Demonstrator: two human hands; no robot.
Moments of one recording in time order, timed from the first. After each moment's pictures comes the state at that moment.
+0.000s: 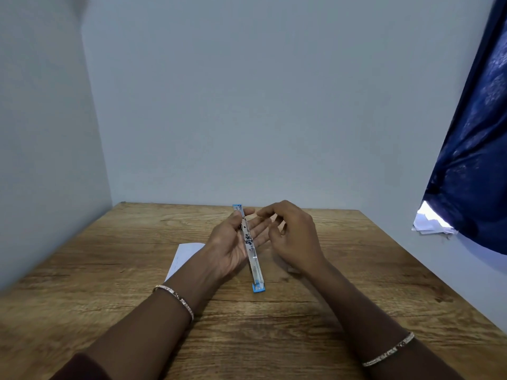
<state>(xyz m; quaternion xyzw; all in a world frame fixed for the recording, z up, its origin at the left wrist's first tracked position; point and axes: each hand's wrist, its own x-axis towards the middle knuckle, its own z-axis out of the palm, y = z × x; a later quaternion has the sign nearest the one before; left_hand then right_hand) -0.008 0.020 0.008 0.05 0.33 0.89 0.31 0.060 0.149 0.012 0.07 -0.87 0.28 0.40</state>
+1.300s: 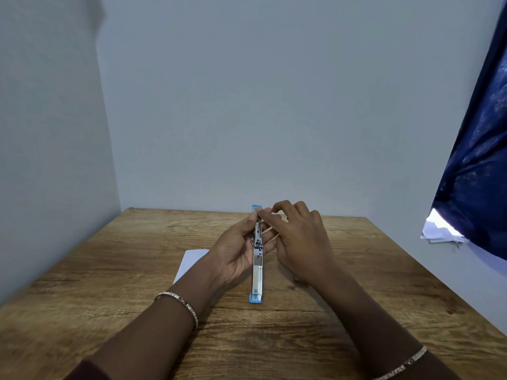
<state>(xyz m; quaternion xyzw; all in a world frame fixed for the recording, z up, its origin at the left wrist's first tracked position) 0.000 0.016 0.018 0.13 0.32 0.87 0.34 0.071 0.146 0.028 0.06 -0.92 -0.04 0.38</state>
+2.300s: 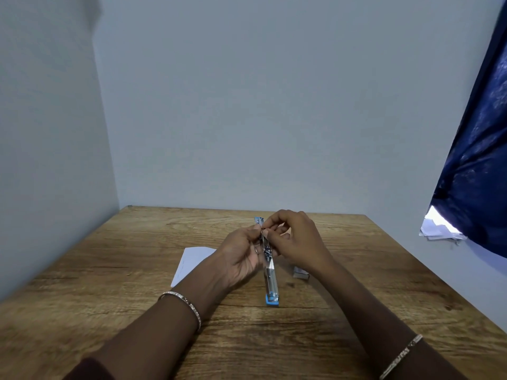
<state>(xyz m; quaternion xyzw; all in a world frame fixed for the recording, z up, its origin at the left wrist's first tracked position) 0.005 0.024 0.009 0.09 0.33 0.86 0.38 0.060 0.149 0.024 0.02 -0.88 0.37 0.28</state>
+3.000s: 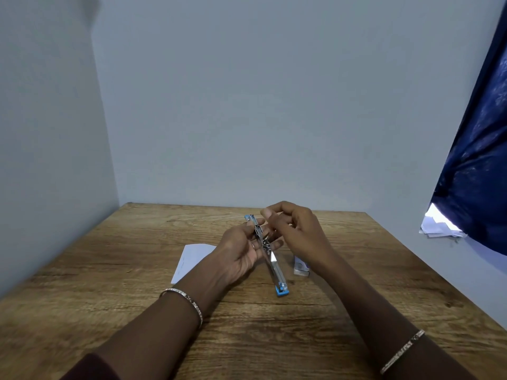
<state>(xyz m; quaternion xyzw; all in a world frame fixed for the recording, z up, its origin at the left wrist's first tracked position) -0.005 0.026 0.003 0.05 0.38 0.87 0.32 0.065 0.149 0.027 0.05 -0.81 0.53 0.24</state>
